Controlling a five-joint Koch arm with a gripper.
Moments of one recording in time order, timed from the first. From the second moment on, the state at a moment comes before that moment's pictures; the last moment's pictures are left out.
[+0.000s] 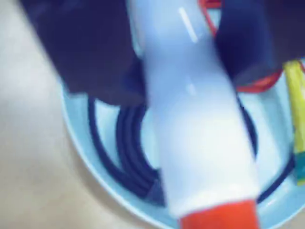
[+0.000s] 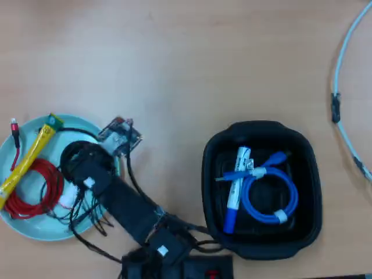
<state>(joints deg) 43.2 99.6 78.2 92.1 -11.3</state>
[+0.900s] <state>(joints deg) 27.7 71.3 71.5 71.7 -7.3</state>
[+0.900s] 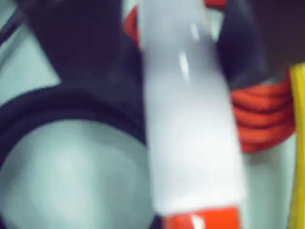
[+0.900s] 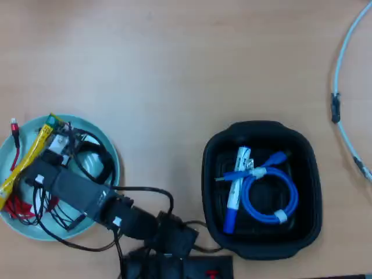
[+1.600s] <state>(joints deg) 26.5 68.1 71.5 70.7 -7.3</state>
